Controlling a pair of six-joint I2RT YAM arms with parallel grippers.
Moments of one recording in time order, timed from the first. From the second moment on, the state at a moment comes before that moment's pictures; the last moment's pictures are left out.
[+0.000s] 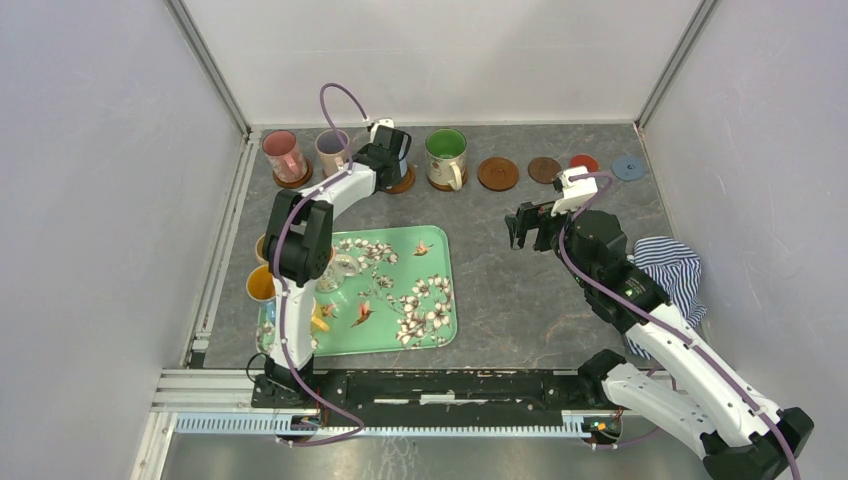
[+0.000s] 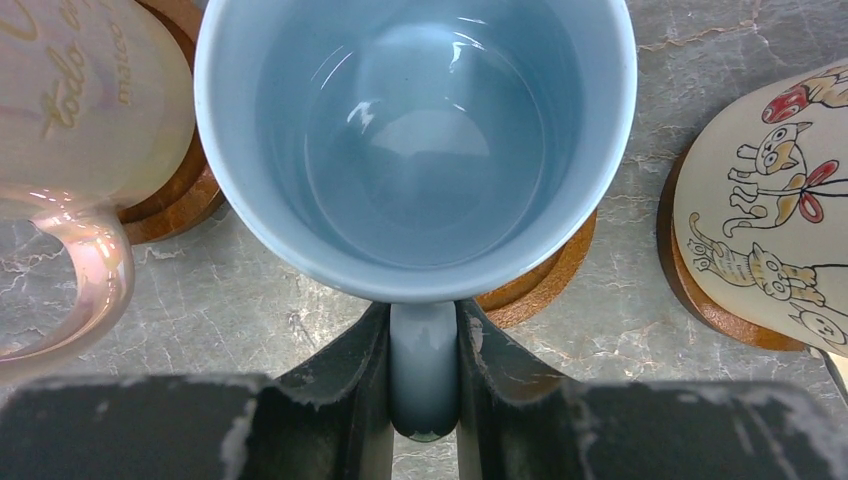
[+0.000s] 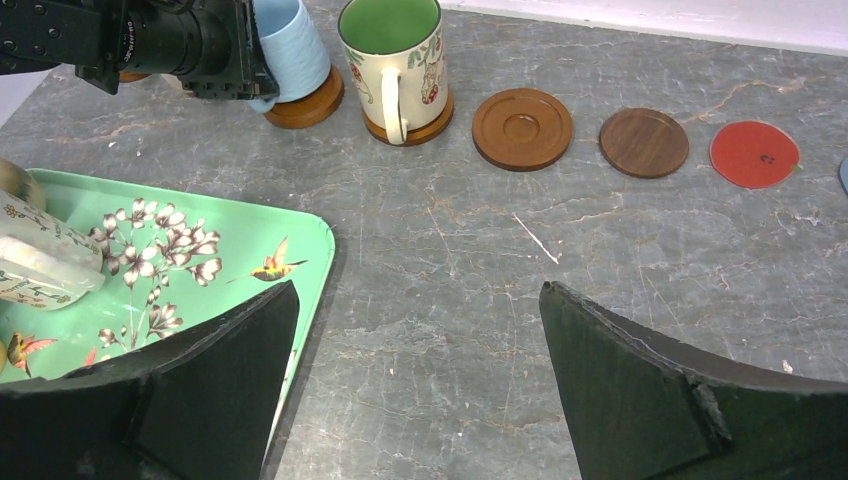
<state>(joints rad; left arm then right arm) -0.39 2.17 1.66 -0.29 -0.35 -0.37 0.59 0.80 0.80 -0.23 0.25 0.17</state>
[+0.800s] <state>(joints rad) -0.45 2.08 1.52 -0.23 -0.37 -0.31 0.59 0.82 0.80 -0.23 0.24 0.17</state>
